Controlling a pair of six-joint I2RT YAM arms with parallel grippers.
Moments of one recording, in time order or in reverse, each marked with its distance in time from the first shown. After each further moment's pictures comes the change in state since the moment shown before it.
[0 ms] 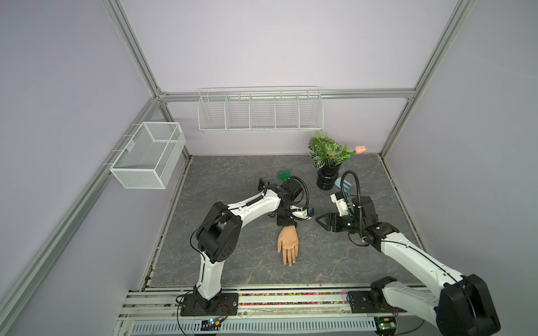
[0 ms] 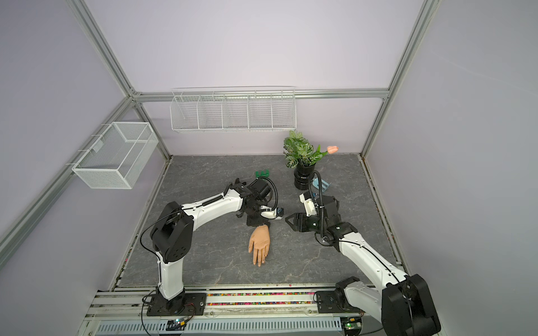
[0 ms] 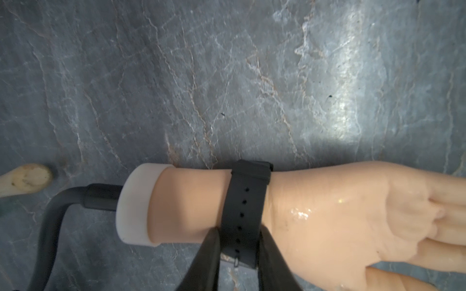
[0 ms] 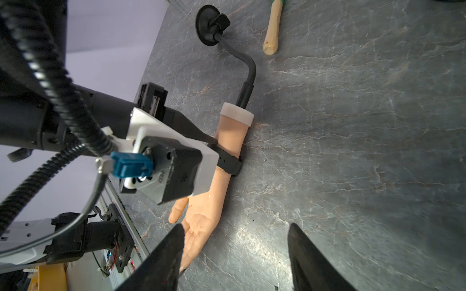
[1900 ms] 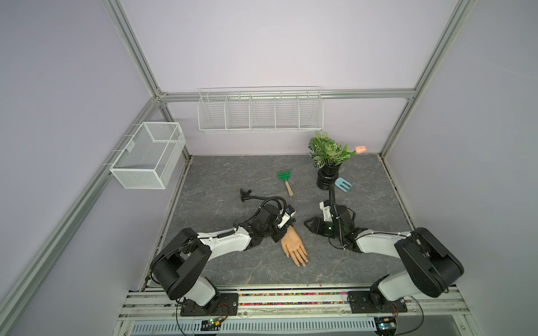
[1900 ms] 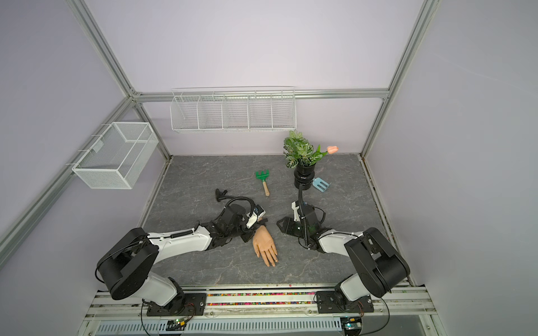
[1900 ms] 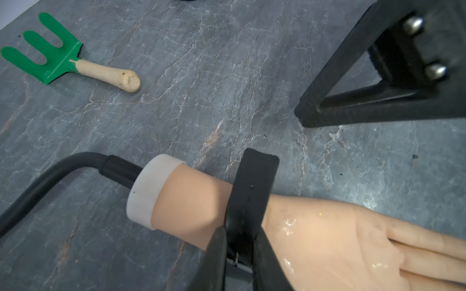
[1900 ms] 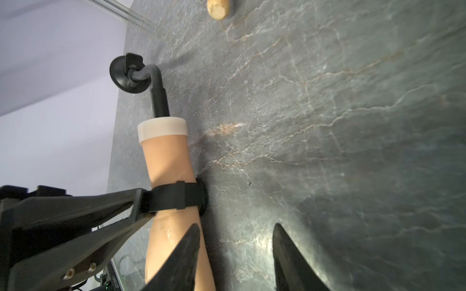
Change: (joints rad) left arm -0.001 -0.447 -0.828 0.992 -0.025 -0.695; right arm 0.169 0.367 -0.117 0.523 0.193 0.354
